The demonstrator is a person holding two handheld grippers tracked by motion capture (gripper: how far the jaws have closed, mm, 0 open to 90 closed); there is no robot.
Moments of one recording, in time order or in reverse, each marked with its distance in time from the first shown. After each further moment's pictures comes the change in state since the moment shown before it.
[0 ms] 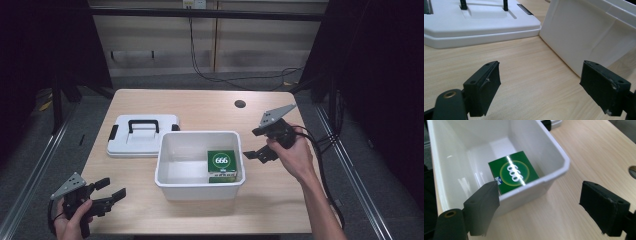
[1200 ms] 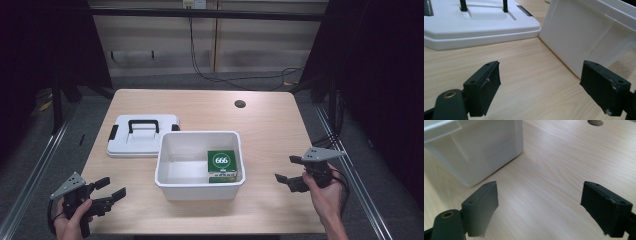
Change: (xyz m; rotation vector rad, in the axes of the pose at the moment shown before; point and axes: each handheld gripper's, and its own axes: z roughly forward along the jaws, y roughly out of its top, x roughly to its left) left arm 0.000 0.001 -0.001 -0.009 0.003 -0.003; right arm 0.024 -0.139 -0.023 -0.146 -0.214 0.265
